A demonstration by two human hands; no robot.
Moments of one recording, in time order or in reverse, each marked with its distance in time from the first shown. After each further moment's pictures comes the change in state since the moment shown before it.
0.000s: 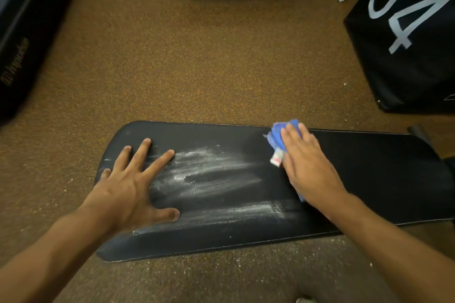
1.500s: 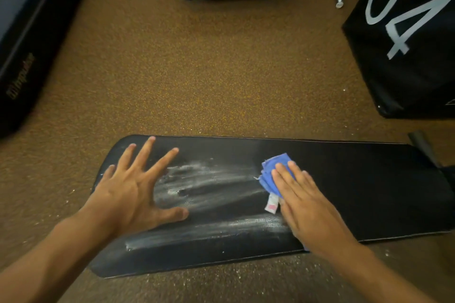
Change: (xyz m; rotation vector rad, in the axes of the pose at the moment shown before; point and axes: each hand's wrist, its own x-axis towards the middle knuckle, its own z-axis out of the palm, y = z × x) left_hand 0.006 0.023 -0.033 0.033 0.077 0.032; right_hand -0.056 -0.001 -0.002 -0.052 -0.022 -0.223
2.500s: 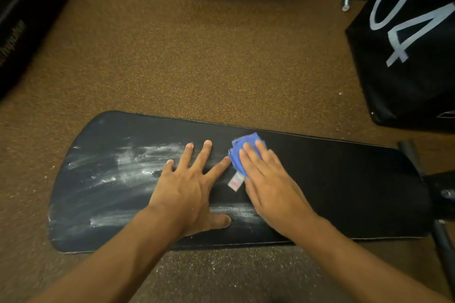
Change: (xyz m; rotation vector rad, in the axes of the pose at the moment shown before) left_hand 0.022 0.133 0.032 0.038 -0.041 0.128; right_hand 0.031 0.001 -0.002 -0.010 -0.013 -0.104
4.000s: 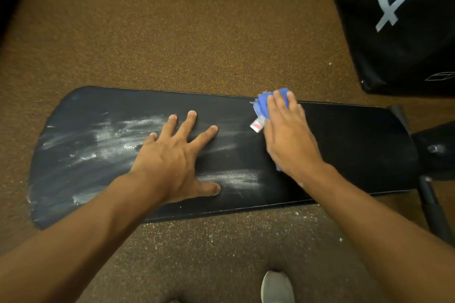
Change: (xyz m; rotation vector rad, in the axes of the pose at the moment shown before) left_hand 0.000 0.000 -0.004 0.033 -0.020 0.001; right_hand 0.006 0.046 0.000 0.068 0.057 0.397
